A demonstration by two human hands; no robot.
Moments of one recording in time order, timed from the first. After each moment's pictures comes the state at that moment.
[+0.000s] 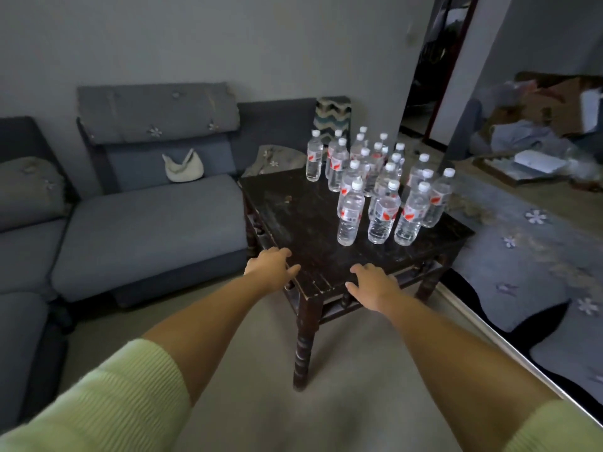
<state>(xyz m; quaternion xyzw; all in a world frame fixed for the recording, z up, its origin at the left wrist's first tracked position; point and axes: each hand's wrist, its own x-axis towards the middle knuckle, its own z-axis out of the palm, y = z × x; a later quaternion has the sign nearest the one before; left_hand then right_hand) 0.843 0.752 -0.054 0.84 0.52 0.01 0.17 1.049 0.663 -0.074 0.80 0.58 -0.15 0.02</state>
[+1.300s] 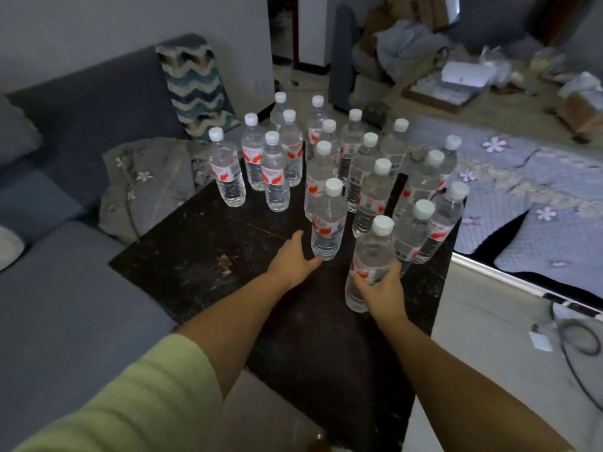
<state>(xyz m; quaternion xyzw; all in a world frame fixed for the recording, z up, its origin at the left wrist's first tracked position) 1.082 1.150 -0.157 0.87 0.32 -0.01 0.38 1.140 0.964 -0.184 0.81 0.09 -0.13 -0.56</state>
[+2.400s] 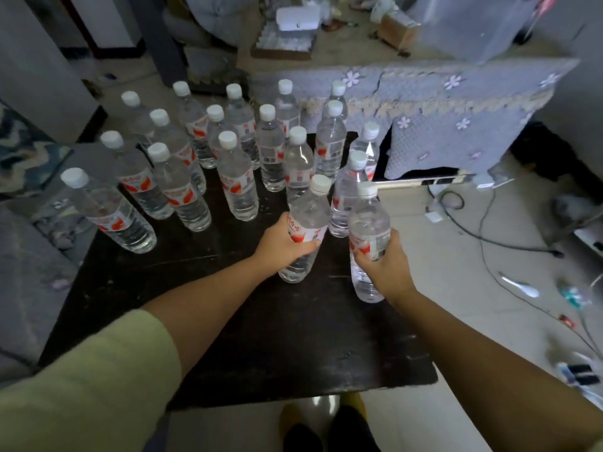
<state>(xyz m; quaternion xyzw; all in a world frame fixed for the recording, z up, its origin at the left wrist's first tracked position) 1.140 1.173 -0.171 0.85 0.06 -0.11 0.51 1.105 0.952 -0.196 0.85 -0.09 0.02 -0.52</state>
